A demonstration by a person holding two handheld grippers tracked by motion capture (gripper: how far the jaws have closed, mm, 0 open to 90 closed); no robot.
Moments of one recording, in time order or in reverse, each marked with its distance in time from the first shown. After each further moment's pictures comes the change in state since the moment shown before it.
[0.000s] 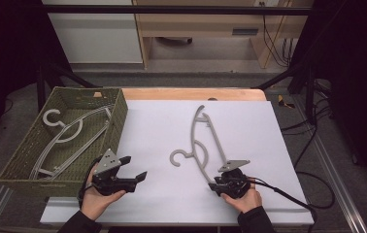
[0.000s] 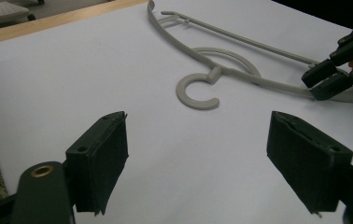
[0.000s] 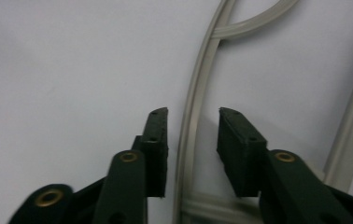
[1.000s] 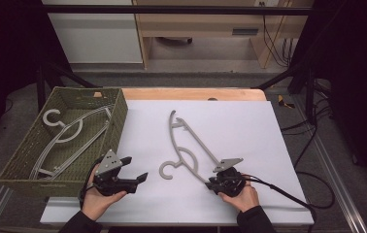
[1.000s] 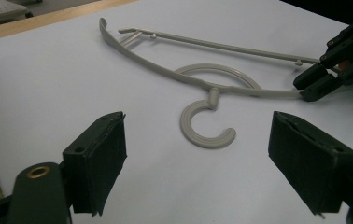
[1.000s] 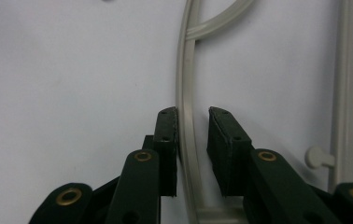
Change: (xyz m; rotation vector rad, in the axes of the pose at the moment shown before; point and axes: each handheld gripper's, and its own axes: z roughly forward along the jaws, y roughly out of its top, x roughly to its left) left arm -0.001 -0.001 0.002 0.012 -0.005 0.007; right arm 0.001 0.006 0.009 0.041 0.049 -0.105
